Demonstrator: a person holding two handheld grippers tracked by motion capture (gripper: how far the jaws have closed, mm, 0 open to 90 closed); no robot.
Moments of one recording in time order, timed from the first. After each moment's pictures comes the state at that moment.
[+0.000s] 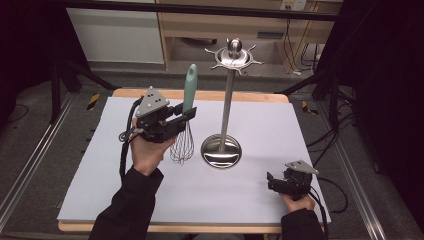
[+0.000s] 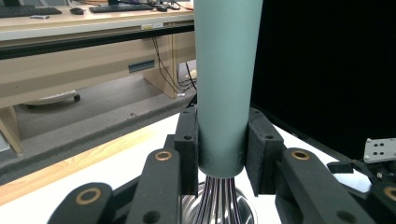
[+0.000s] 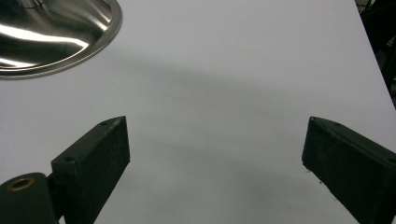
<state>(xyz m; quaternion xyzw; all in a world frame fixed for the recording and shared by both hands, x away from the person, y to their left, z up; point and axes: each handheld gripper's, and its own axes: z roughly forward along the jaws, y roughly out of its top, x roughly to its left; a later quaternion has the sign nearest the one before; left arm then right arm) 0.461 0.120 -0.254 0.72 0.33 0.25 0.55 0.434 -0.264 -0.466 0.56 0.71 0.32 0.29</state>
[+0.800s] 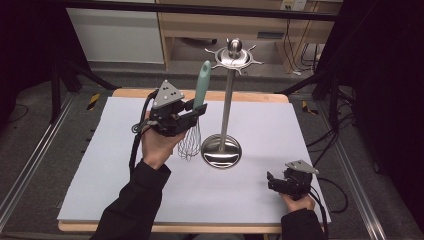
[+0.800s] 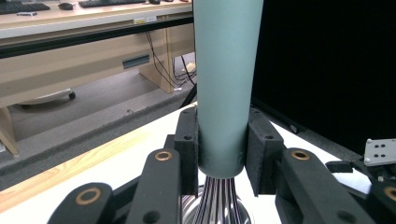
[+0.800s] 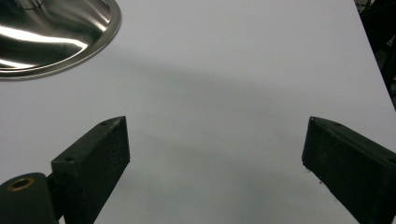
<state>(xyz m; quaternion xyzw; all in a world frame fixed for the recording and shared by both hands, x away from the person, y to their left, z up) 0.474 0.098 -0.248 0.74 0.32 0.24 0.54 0.435 -0.265 -0.466 0.56 0.71 0.32 0.29</state>
